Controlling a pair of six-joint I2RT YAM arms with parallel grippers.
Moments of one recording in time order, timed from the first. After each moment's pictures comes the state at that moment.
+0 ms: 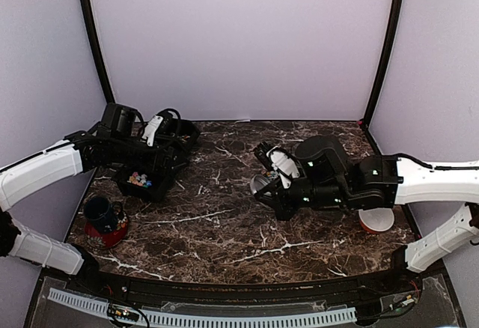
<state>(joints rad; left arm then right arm) -0.49 1.23 0.98 -0.42 0.32 -0.09 1.20 1.29 1.03 -0.37 0.13 0.31</state>
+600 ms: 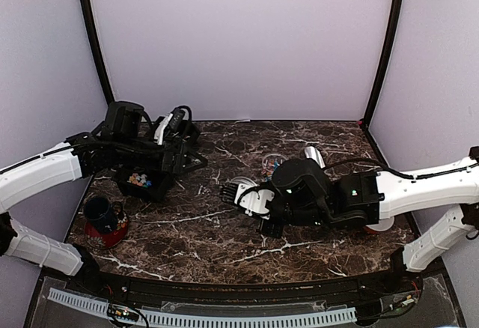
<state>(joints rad) -0.63 1.21 0.99 -0.34 0.49 -0.37 1.34 1.40 1.03 -0.24 0.24 -0.30</state>
